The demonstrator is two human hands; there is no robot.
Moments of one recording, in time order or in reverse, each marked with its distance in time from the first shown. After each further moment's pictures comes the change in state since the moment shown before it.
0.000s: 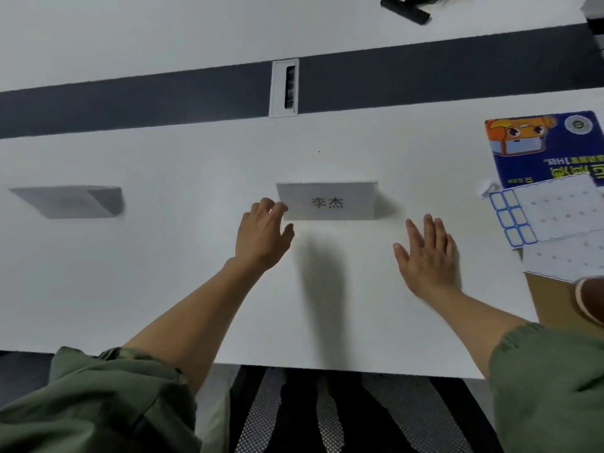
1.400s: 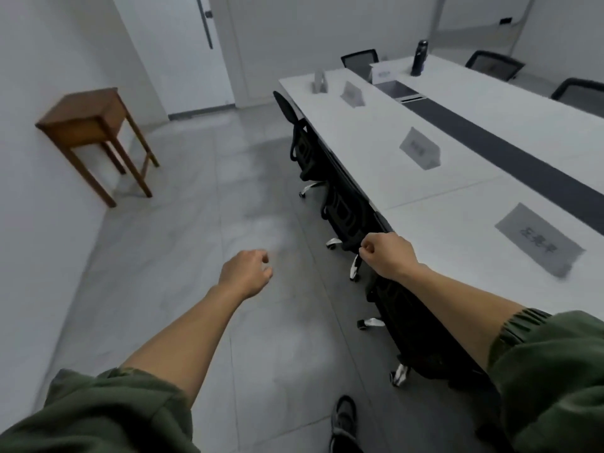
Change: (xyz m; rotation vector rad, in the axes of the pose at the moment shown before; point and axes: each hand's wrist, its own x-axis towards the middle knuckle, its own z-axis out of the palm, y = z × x) left_hand -0.737 -0.426 -0.155 -0.160 0.296 -1.285; right_hand -0.495 -0.707 -0.045 -0.018 -0.086 -1.477
